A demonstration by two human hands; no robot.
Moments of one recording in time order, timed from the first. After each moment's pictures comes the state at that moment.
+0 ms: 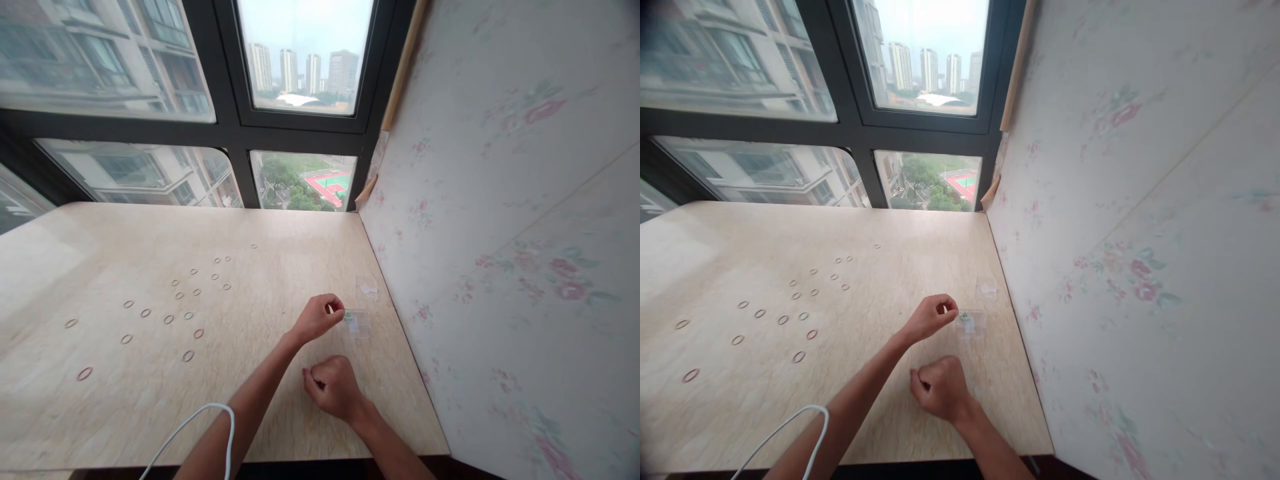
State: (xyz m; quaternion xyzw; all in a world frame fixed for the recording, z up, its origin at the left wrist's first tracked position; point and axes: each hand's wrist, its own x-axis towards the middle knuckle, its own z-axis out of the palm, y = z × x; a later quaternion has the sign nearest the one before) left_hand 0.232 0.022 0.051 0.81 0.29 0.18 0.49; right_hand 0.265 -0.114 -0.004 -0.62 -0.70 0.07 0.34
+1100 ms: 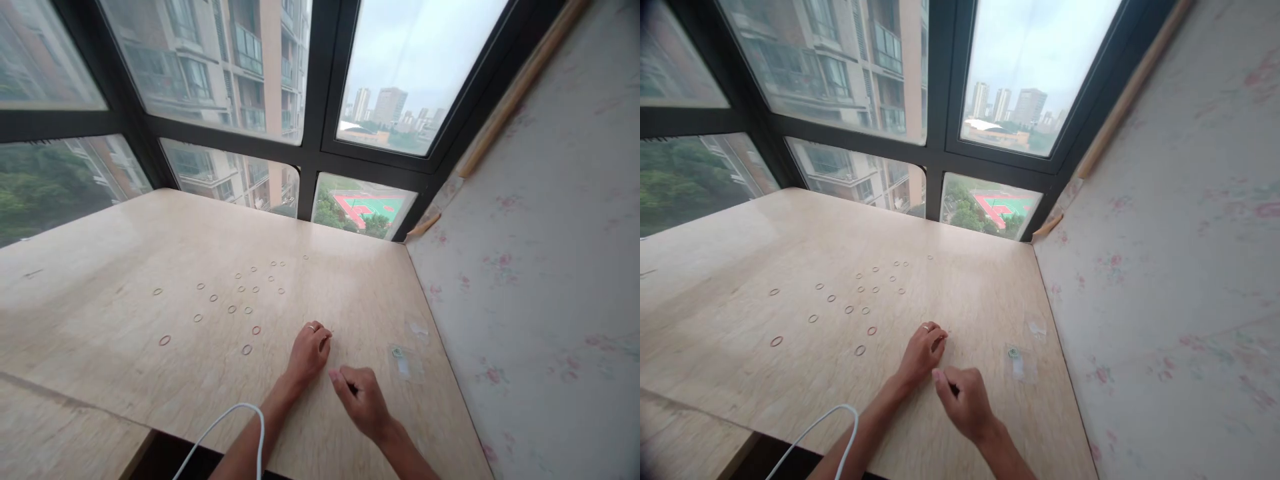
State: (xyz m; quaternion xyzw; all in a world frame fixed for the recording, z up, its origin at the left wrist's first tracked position) left_hand 0.107 0.036 -0.005 0.81 0.40 0.31 0.30; right_hand 0.217 -0.067 0.044 -0.58 -0.69 0.17 0.40
